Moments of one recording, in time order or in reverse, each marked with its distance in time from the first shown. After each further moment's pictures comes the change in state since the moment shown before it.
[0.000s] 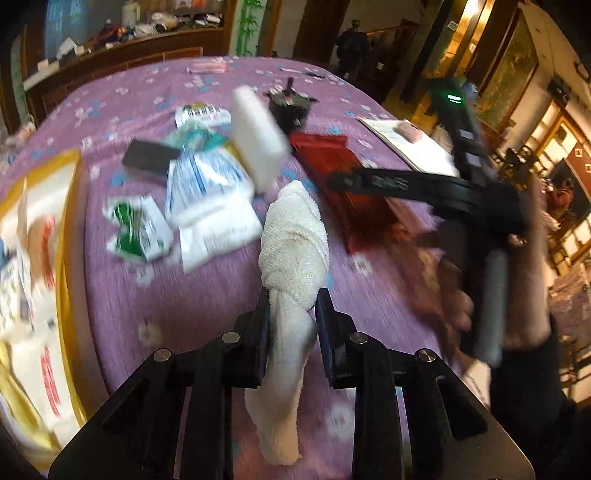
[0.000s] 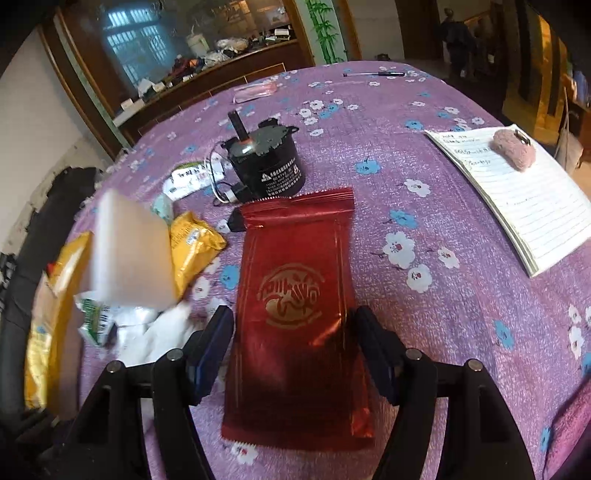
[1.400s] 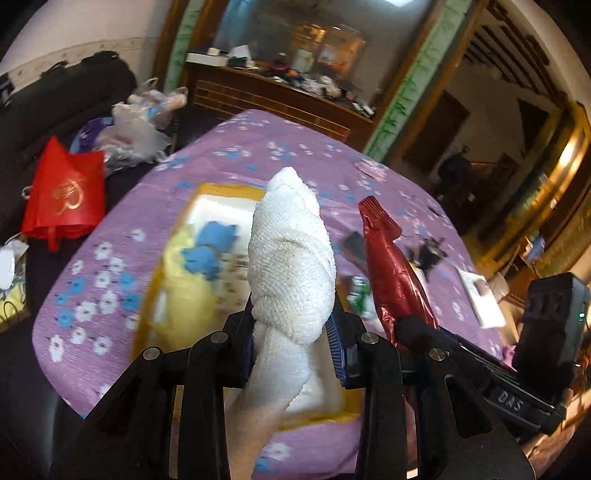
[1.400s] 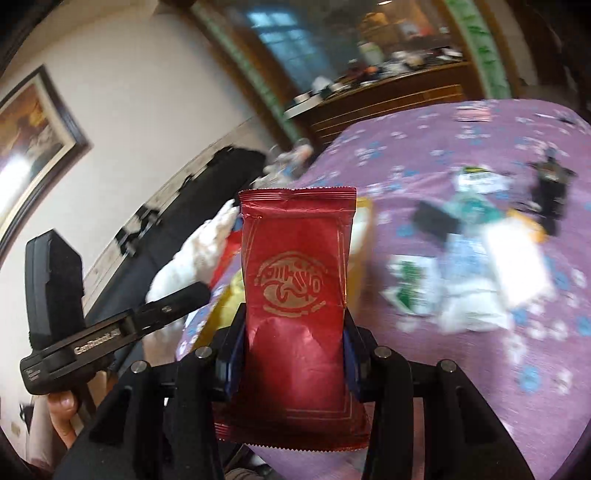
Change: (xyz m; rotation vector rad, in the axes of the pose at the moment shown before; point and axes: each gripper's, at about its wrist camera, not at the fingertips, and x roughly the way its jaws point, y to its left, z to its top) left arm -0.157 0.169 -0.048 -0.495 -0.348 0.220; right arm -0.070 0.203 -0.050 -0.235 -0.055 0.585
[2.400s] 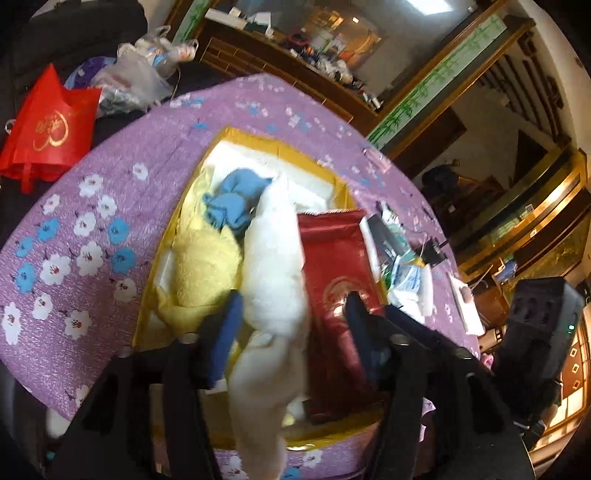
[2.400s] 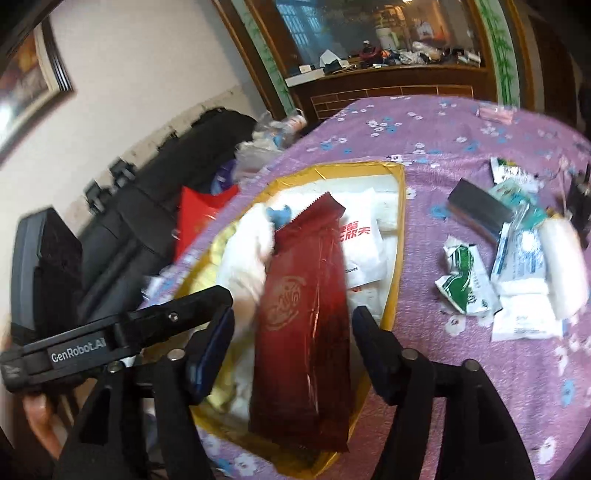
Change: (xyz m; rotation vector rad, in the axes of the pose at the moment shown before) left arm 0.028 0.059 -0.020 -0.146 0.071 -0.146; right arm 0.062 0.019 -0.017 -0.081 0.082 -0.114
